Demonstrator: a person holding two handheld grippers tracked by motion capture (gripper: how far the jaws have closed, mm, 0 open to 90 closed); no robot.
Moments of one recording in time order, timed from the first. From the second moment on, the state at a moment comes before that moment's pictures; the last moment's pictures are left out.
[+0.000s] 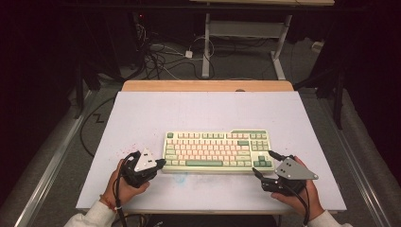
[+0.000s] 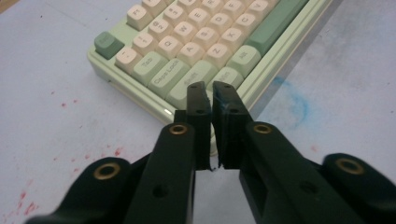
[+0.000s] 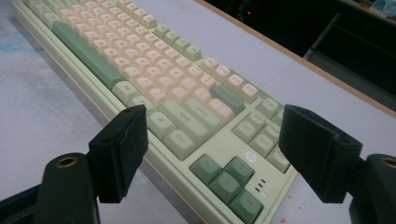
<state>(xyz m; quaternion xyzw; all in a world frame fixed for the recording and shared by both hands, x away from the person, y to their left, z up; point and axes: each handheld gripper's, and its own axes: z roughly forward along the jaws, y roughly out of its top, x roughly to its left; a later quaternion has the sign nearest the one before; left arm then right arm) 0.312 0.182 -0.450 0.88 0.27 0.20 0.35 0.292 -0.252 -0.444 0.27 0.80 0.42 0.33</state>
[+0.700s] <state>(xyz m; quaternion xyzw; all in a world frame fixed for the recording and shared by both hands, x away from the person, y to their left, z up) 0.369 0.110 -0.430 0.88 0.25 0.17 0.36 0.296 -0.249 -0.449 0.27 0.81 0.41 0.32</state>
